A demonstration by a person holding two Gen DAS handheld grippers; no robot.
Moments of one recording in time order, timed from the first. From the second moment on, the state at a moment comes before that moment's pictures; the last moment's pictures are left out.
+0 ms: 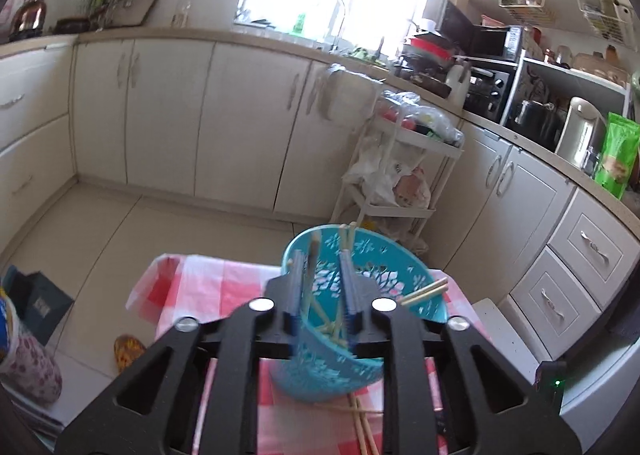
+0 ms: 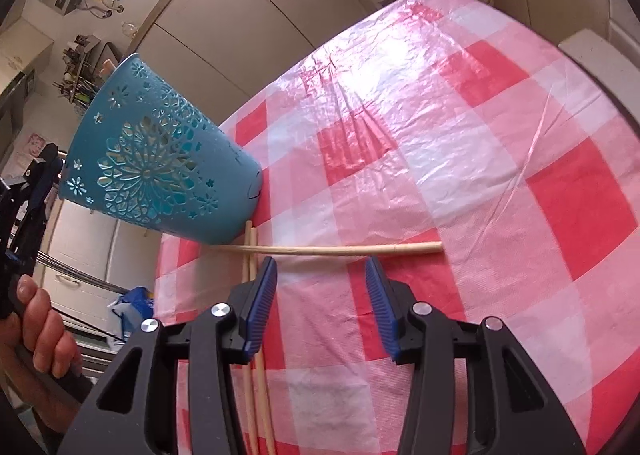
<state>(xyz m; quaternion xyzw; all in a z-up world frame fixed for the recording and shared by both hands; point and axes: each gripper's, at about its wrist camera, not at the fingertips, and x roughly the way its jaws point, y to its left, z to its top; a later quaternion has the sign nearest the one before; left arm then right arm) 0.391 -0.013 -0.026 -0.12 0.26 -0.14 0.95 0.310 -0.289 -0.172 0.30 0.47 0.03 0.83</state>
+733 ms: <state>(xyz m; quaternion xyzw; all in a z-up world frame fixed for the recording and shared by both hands) 0.358 0.026 -0.062 -0.17 0.30 -0.13 0.93 0.347 -0.201 -0.151 -0.09 0.46 0.23 0.86</state>
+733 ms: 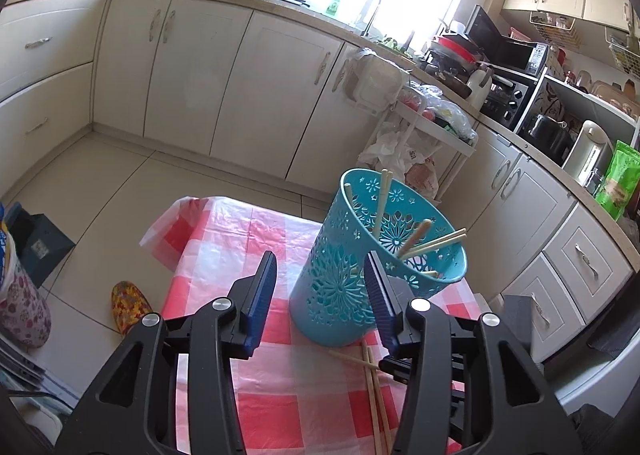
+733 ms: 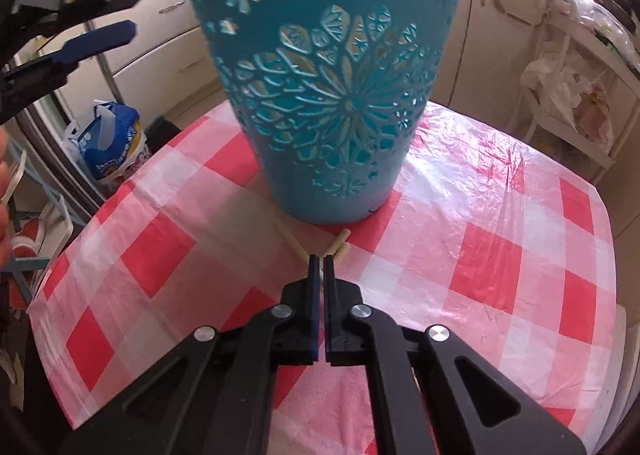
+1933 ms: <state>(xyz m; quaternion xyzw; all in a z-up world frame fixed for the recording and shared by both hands) 0.333 0.038 -0.084 -0.20 0.33 -0.12 0.92 0.284 -0.153 -0.122 -0.19 0.39 0.37 0.82</state>
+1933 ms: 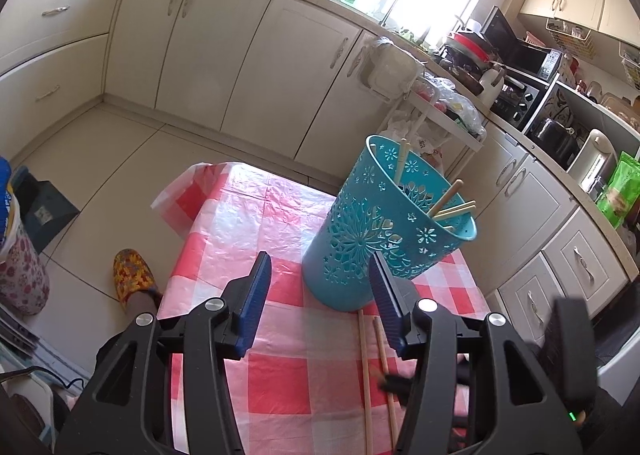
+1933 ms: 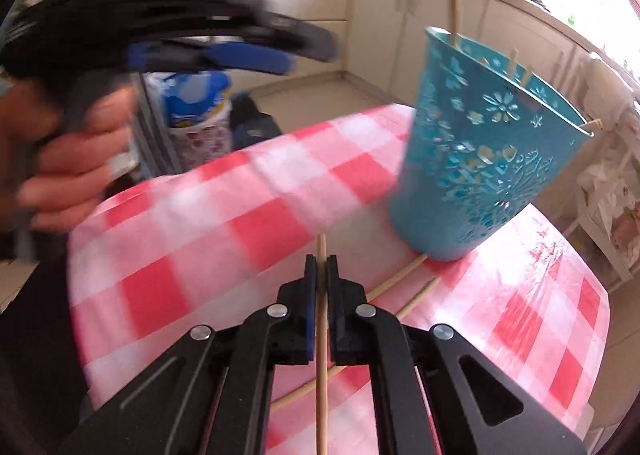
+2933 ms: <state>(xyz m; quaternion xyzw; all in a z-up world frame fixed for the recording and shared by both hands) 0.300 0.006 -0.102 -0.19 0.37 -0.15 0.90 0.187 -0.275 -0.158 0.18 0.56 0.23 0.77</state>
